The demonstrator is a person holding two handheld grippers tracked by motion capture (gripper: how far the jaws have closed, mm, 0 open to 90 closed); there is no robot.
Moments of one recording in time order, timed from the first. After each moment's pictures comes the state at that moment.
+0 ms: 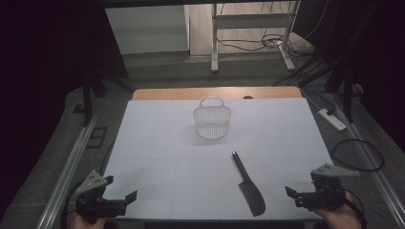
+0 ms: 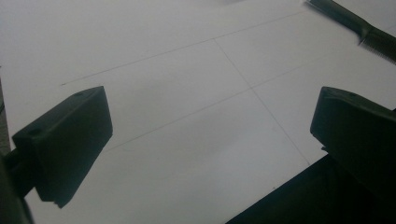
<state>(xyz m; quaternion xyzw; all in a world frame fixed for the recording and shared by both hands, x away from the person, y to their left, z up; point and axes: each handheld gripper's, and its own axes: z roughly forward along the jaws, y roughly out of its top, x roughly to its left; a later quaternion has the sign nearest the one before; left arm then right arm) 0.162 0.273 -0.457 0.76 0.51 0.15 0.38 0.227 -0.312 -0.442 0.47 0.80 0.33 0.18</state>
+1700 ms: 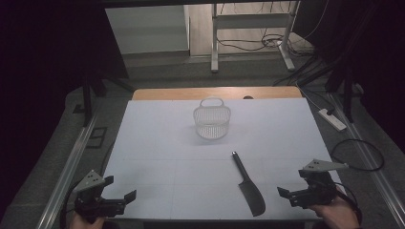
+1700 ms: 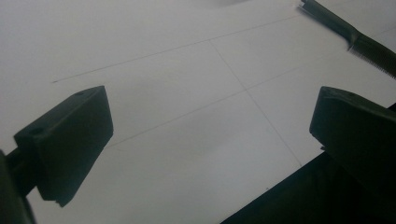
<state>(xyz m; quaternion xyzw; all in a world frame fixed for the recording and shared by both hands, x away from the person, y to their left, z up) 0.164 0.278 -0.458 0.75 0.51 0.13 0.40 0.241 -0.298 -0.441 0.42 0.83 0.35 0.12</state>
